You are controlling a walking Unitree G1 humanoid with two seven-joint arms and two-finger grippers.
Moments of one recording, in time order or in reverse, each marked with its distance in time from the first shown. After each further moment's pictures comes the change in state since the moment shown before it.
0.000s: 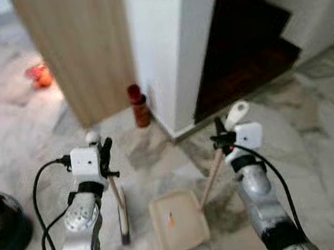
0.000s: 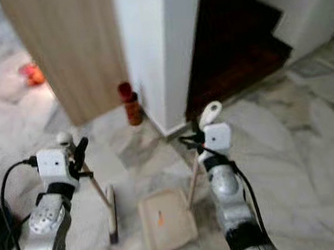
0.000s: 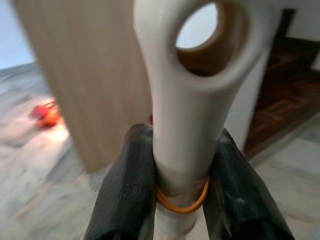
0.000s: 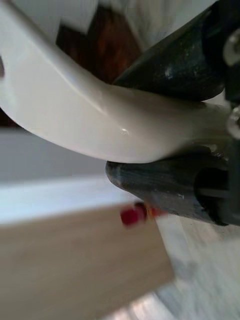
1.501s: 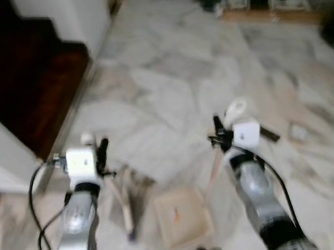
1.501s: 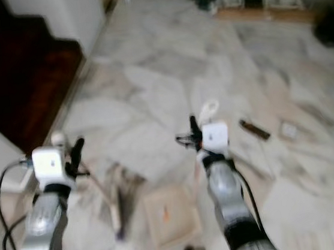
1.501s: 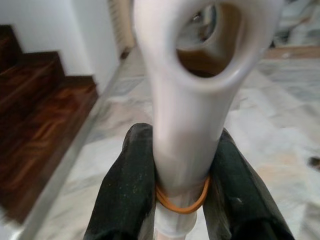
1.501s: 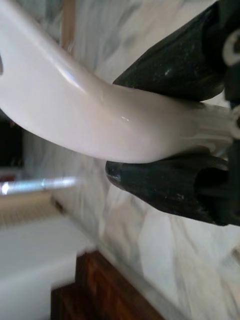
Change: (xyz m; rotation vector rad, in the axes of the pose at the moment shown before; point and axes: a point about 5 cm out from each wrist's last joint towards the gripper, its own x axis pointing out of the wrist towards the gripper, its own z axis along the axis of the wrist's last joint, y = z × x) left arm 0.003 0.000 0.002 0.013 -0.008 -0.006; right arm 0.000 -0.001 -0.001 -0.001 0.008 -0.018
